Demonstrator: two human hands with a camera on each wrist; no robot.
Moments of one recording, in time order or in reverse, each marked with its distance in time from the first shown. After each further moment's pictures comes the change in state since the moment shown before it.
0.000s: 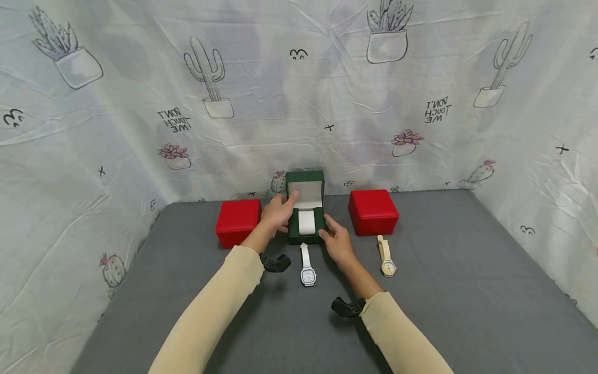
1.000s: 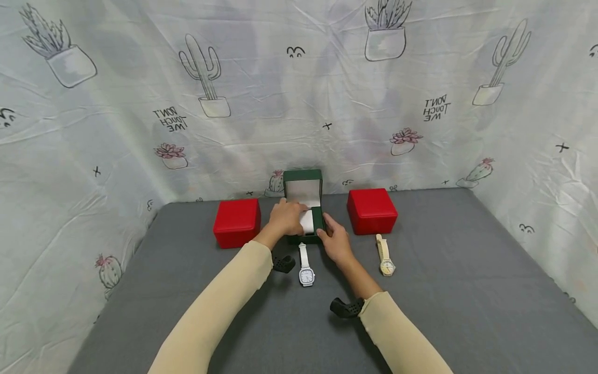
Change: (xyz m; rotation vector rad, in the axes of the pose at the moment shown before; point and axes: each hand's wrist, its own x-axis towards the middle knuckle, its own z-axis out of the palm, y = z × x) left_hand 0.014 0.005 0.027 0.956 -0.014 0.430; right_hand 0.004 0.001 -0.002 -0.089 -0.016 -0.055
